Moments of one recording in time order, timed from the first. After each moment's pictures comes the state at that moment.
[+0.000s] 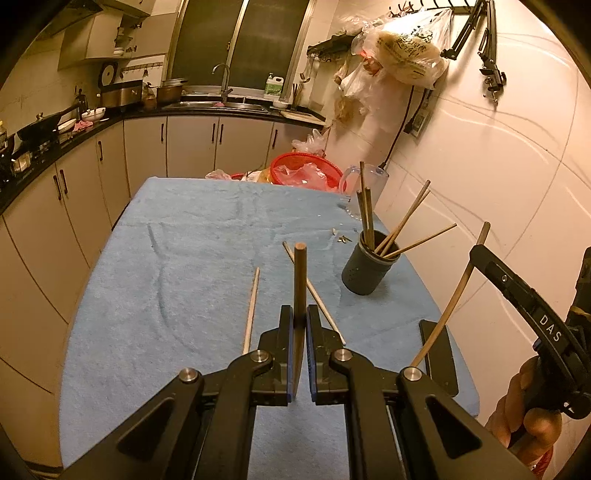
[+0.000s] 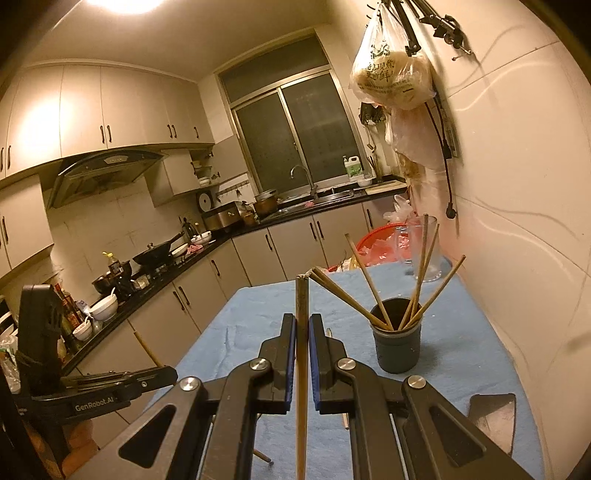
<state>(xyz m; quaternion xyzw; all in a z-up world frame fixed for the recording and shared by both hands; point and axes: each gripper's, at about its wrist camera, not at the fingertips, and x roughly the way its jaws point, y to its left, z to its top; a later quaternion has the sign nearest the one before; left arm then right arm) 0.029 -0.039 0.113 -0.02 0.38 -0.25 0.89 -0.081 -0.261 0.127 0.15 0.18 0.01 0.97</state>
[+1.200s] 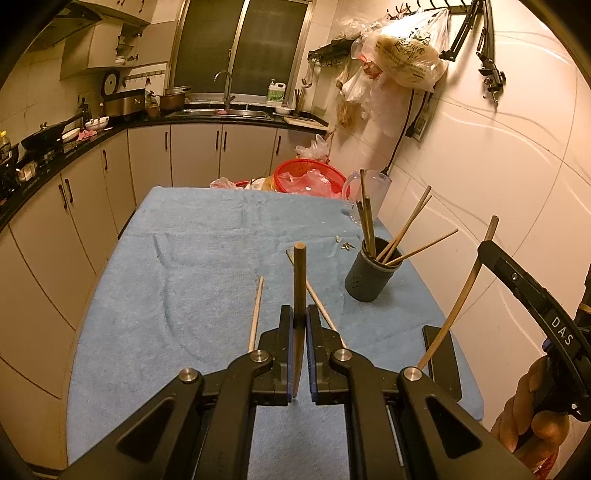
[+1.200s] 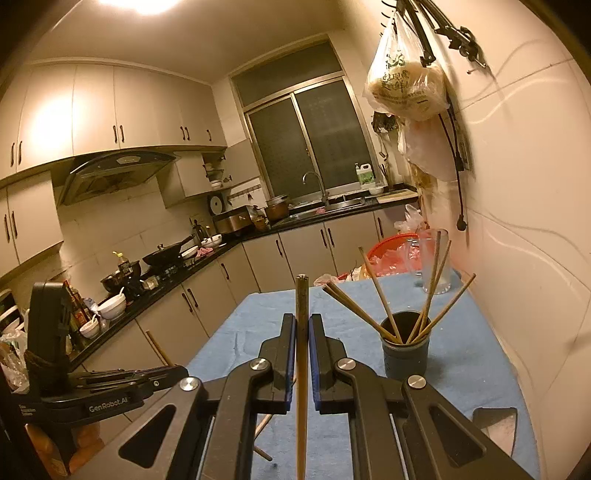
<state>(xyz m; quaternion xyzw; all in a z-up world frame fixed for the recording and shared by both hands) 0.025 -0.046 0.124 -0.01 0.36 -0.24 0.90 -0.086 -0.261 0.137 0.14 0.16 0.02 0.98</state>
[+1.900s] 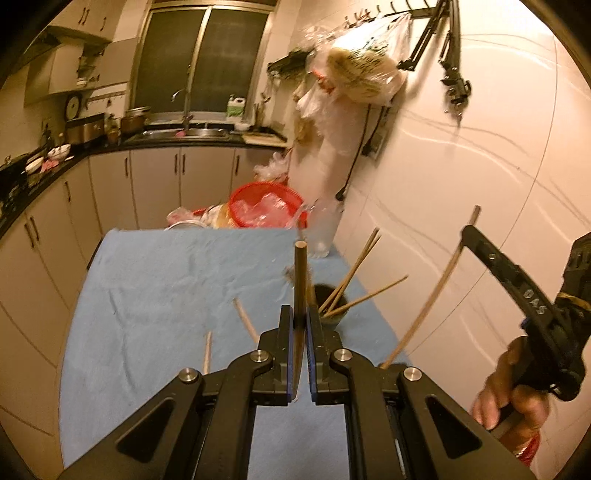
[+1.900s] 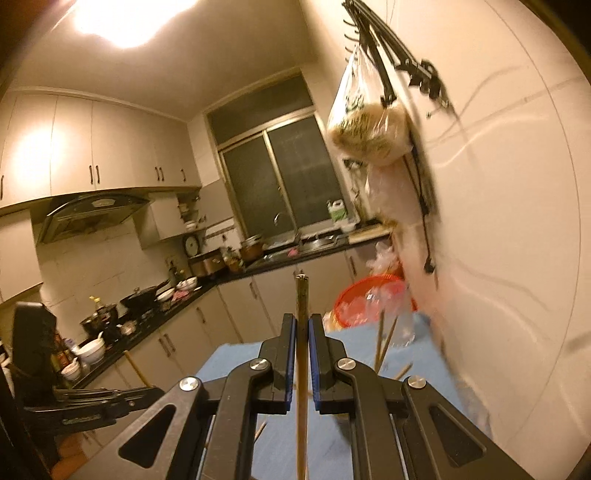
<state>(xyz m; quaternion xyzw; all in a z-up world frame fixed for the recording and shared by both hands) 0.052 -0.113 0.196 -0.01 0.34 -0.31 0.89 -0.066 -0.339 0.199 0.15 0.09 -0.04 0.98</state>
